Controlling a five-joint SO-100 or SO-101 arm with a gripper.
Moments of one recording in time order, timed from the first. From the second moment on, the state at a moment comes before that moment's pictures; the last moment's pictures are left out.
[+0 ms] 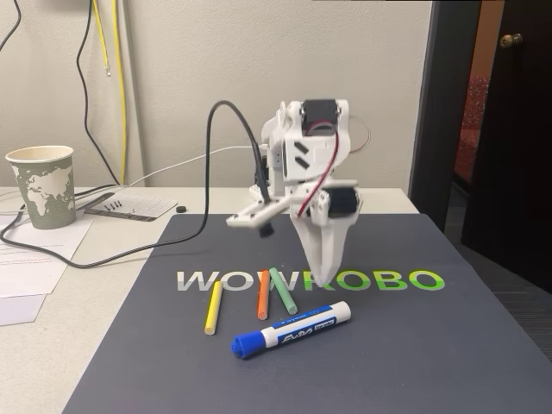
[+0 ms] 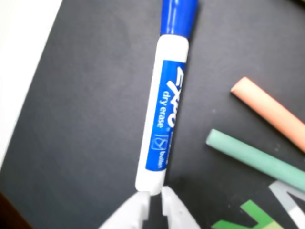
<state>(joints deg) -19.6 20.8 -6.1 90.3 -28.1</state>
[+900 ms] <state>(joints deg) -17.7 17.7 -6.2 89.4 -36.8</state>
